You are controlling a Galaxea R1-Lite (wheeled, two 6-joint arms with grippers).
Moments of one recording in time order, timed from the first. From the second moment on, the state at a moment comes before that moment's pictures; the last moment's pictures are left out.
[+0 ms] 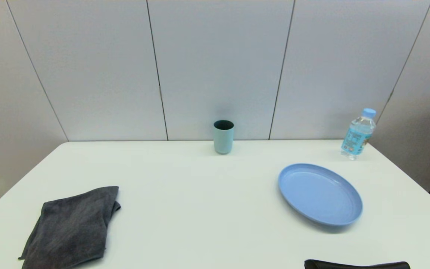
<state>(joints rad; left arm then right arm) 0.01 0.00 0.00 0.00 0.04 -0.04 0.02 0.23 -0.26 -0.02 -0.21 -0.01</state>
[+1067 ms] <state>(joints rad) 0.01 0.00 0.00 0.00 0.04 -0.04 0.00 0.00 0.00 0.00 0.00 0.02</state>
